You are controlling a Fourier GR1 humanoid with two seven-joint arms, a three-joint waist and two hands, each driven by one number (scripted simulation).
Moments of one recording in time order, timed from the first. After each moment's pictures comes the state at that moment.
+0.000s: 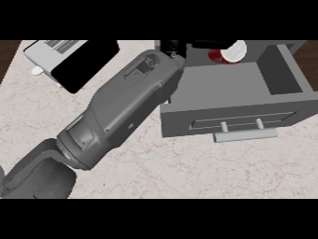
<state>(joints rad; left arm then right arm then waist) -1.39 0.00 -0.52 -0.50 0.83 0.73 -0.09 0.33 -0.03 -0.65 -2.29 -0.52 0.44 0.31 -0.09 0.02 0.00</state>
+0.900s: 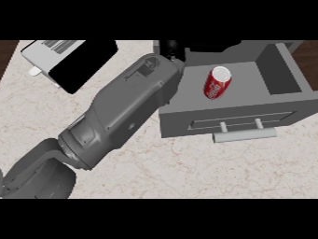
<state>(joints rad) -1.40 0.00 -0.61 -0.46 0.98 0.79 -0.18 0.29 -0.07 -0.67 -2.31 -0.50 0.44 0.31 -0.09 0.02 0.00</state>
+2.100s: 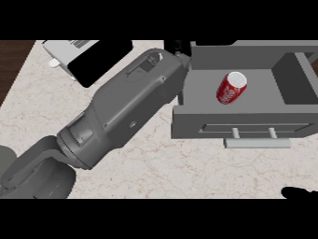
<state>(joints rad) -1.42 0.00 -0.59 -0.50 1.05 0.79 -0.27 -0.02 -0.11 -0.27 -2.29 0.42 0.43 0.05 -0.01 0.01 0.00</state>
